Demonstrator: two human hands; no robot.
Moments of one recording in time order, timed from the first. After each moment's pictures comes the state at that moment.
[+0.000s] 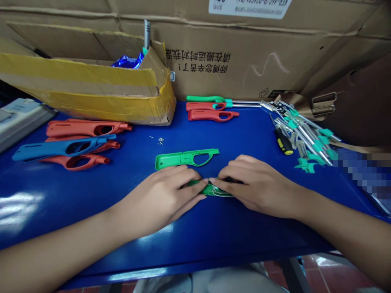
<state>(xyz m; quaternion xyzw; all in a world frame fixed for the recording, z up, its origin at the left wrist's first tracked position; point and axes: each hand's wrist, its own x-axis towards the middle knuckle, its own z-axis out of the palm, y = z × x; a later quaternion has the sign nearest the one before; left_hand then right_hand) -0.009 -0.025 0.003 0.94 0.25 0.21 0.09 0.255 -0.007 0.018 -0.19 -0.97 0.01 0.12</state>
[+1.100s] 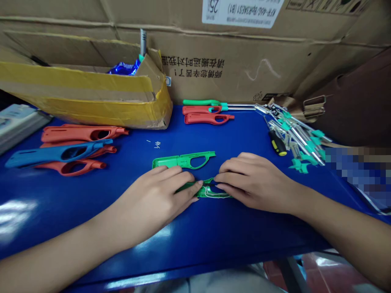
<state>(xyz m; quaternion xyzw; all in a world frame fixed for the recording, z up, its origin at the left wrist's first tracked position) -0.015 -0.025 0.014 0.95 0.27 0.15 -0.01 0.260 -0.004 0.018 -0.25 -0.96 0.03 0.14</state>
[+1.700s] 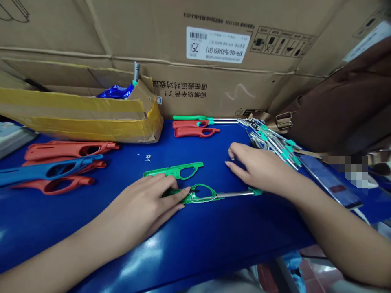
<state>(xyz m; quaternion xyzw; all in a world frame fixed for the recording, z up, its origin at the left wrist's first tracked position) -0.022 -0.018 0.008 0.95 0.29 0.14 0.02 0.288 0.013 0.047 -0.54 -0.84 -0.02 -0.01</state>
